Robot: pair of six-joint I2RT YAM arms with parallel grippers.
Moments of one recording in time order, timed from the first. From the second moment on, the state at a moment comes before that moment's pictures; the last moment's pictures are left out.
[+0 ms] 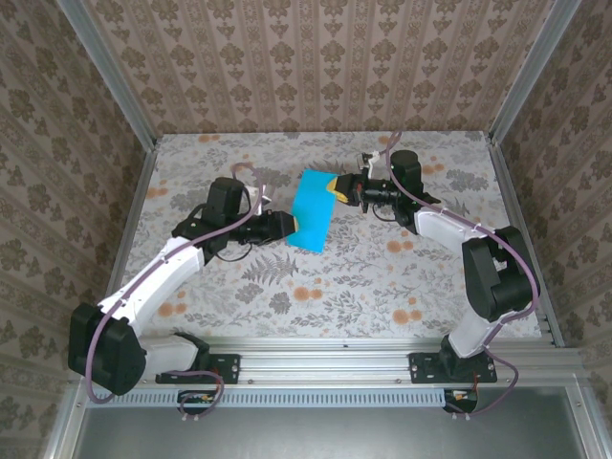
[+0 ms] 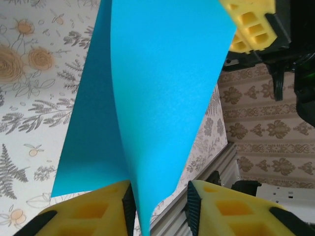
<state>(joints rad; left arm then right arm) -0.50 1.24 0.94 -0.40 0.67 -0.67 0.28 1.69 1.04 0.38 -0.92 1.25</state>
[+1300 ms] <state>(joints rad) -0.63 1.54 0.92 -0.39 0.57 -0.69 0.29 1.89 1.02 0.09 -0.92 0.84</state>
